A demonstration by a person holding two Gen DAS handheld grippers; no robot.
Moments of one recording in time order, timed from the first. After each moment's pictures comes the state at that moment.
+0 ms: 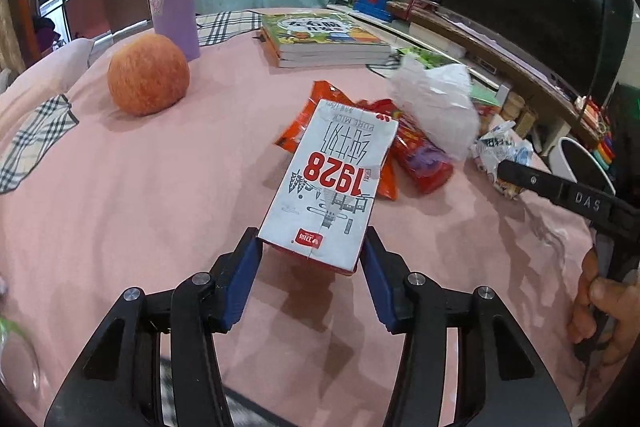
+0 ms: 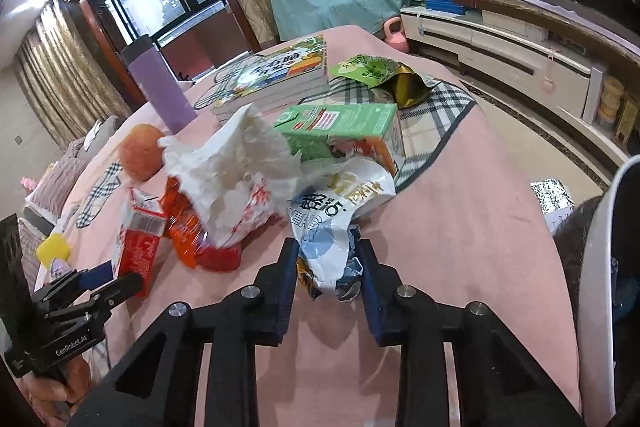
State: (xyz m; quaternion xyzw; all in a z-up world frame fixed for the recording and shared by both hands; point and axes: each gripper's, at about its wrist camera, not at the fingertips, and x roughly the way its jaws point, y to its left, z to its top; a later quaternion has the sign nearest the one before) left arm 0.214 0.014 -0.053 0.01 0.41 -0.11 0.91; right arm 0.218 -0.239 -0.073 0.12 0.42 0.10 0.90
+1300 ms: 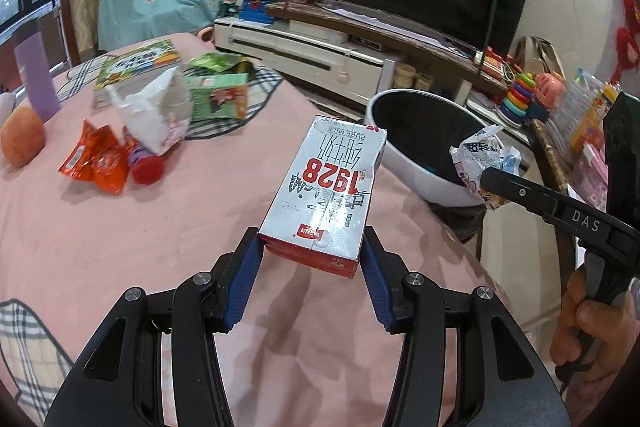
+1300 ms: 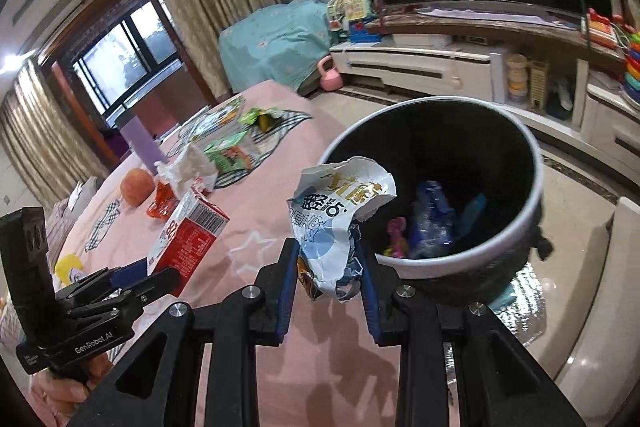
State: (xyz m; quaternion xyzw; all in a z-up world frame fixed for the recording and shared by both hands) left arm 0.126 -0.161 -0.021 0.05 0.38 -0.26 0.88; right arm 0.060 -0.376 -0.030 0.18 0.35 0.00 0.92
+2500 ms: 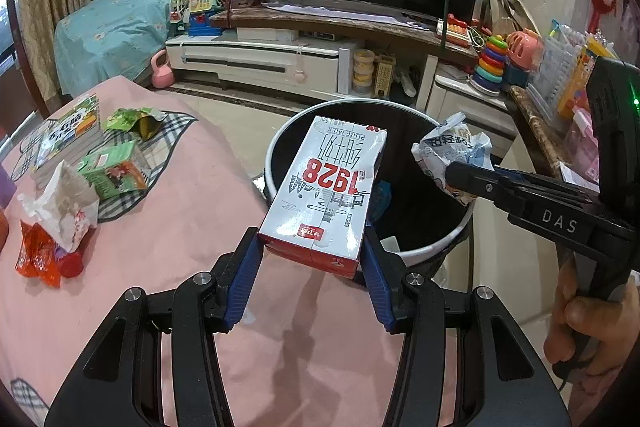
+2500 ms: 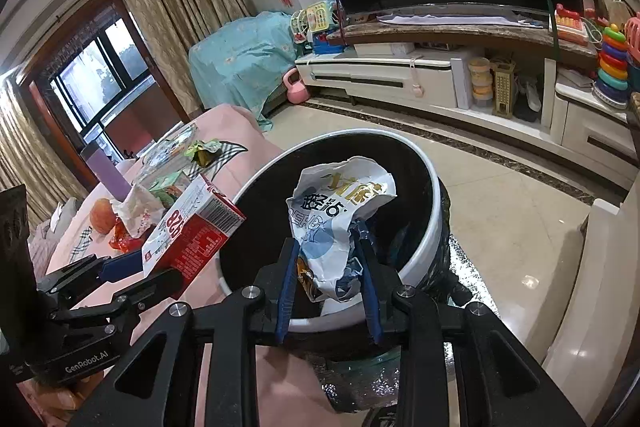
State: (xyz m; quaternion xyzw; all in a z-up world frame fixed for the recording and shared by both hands) left arm 0.139 -0.279 -0.007 0.13 0.37 -0.31 0.87; right arm 0.071 -0.447 -0.029 0.19 0.35 -0.04 0.92
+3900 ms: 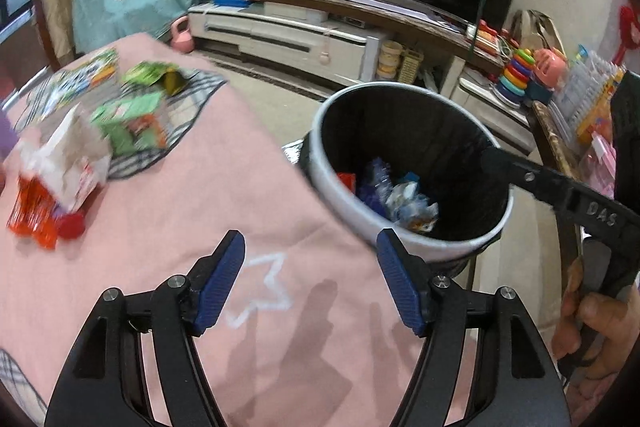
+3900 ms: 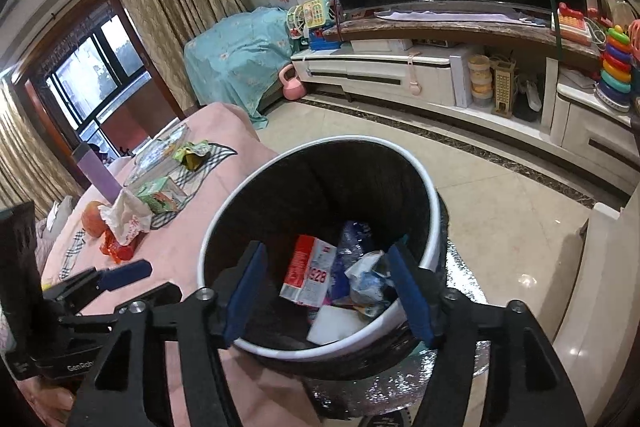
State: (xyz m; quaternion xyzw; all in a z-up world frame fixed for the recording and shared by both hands) left arm 0.160 -0.241 -0.026 0.08 0.42 -0.27 0.86; right arm 0.086 -0.449 -0.028 0.19 0.36 -0.04 0.91
